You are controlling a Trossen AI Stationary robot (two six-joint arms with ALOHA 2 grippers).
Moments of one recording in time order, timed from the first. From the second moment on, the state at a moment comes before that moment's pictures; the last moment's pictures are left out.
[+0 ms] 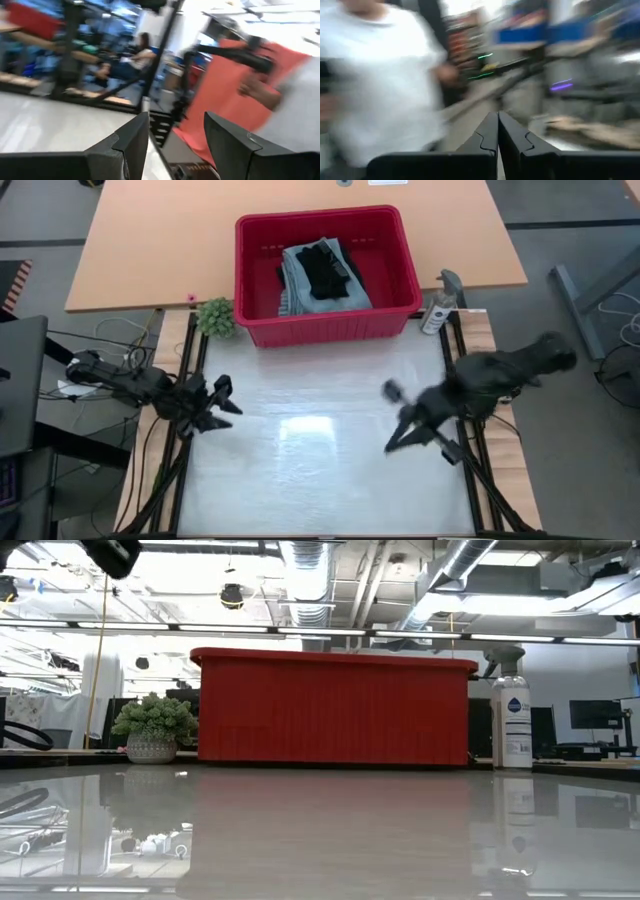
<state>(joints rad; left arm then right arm) -0.32 0.36 0.33 0.23 0.04 -0.40 0.42 1.19 1.36 -0.16 -0.27 0.10</state>
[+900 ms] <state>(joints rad) -0.32 0.00 0.01 0.14 -0.12 -0.38 0.53 0.53 0.01 0.91 -0.03 -0.11</state>
